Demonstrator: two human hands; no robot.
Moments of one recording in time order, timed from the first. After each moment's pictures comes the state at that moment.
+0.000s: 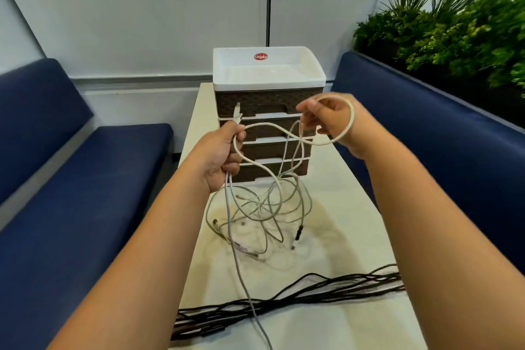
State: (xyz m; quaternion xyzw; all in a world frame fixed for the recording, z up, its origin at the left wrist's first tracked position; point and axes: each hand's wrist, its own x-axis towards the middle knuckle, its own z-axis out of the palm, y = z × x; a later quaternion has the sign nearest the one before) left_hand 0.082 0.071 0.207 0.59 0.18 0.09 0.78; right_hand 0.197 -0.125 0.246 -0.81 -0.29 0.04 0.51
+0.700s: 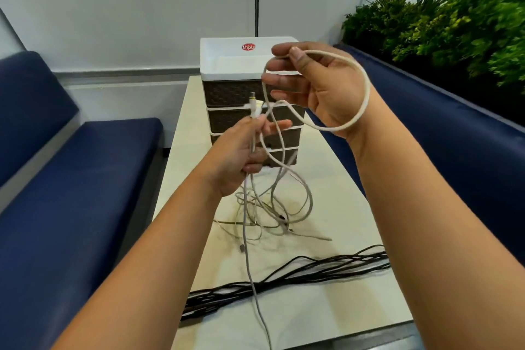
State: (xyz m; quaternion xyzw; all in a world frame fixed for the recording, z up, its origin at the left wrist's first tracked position) left_hand 0.061 0.021 0.207 0.60 0.00 0.04 0.80; right_hand 0.142 -0.124 0.285 -0.60 -0.36 0.11 0.71
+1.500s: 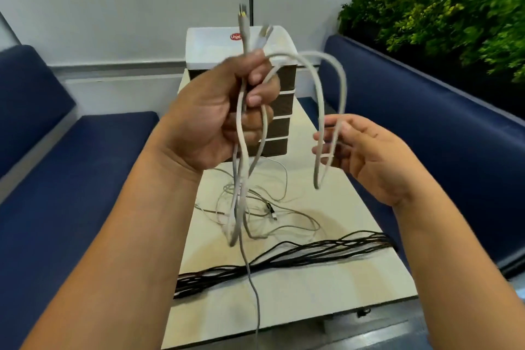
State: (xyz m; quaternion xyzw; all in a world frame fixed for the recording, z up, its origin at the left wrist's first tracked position) left_hand 0.024 -0.019 0.275 0.54 -0.19 -0.06 0.82; right_hand 0.119 -0.239 0.204 -0.64 -0.22 0.18 0.72
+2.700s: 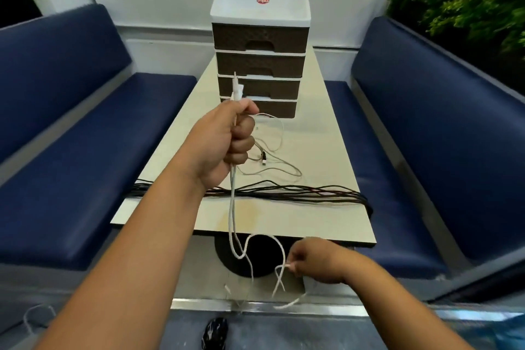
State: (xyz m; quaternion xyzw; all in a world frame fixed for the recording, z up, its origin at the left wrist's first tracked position) left_hand -0.067 -0.140 0.188 0.61 0.14 0.16 0.77; right_hand 0.011 -0.335 0.039 -0.82 -0.41 0.39 0.09
